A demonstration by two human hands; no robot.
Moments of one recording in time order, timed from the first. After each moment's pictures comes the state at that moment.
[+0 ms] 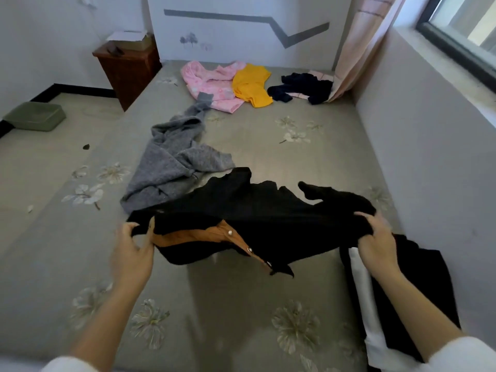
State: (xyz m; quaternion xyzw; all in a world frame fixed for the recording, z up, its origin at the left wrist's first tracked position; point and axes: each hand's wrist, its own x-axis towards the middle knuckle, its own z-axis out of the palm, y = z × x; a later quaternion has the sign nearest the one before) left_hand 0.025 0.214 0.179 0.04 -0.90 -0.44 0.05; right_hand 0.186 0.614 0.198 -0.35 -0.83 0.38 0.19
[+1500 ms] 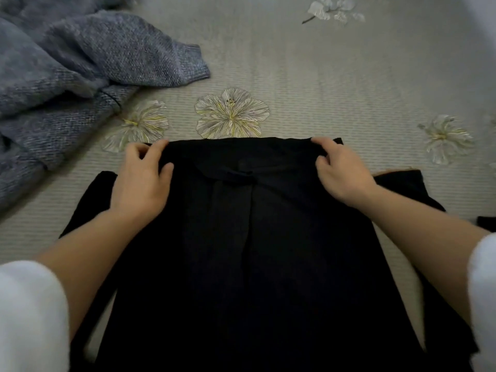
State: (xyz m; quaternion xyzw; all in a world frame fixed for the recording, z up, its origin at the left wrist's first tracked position) left_hand -0.236 0.381 -0.159 -0.16 -0.97 -0.20 -0.03; right_hand -0.106 0.675 -0.143 -0.26 -0.93 0.25 -0.03
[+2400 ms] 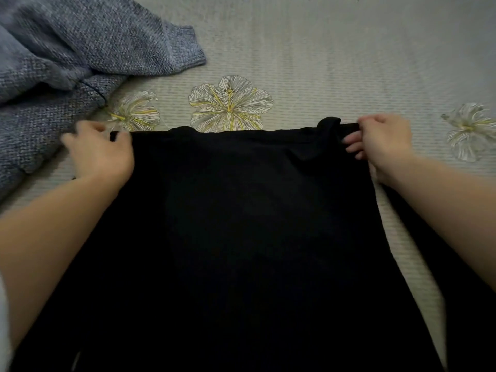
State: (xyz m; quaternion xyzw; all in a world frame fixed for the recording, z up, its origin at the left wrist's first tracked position) left_hand -0.297 0.384 -0.160 0.12 -0.95 -0.30 -0.01; right_hand -0.139 0.728 -0.154 -0.49 -0.70 0.50 0.13
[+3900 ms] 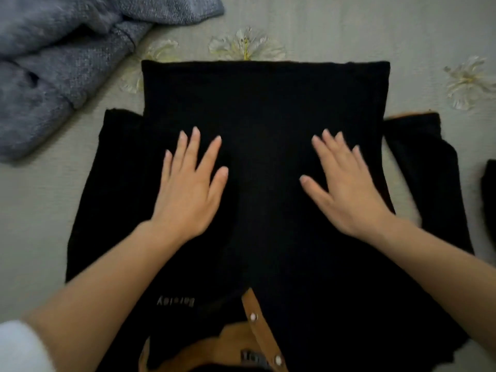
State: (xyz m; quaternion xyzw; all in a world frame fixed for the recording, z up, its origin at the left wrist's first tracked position) left_hand -0.111 0.359 -0.146 -0.27 -0.94 -0.14 -0.12; right_hand 0.003 0.591 -0.134 -0.15 -0.97 0.17 -0.06
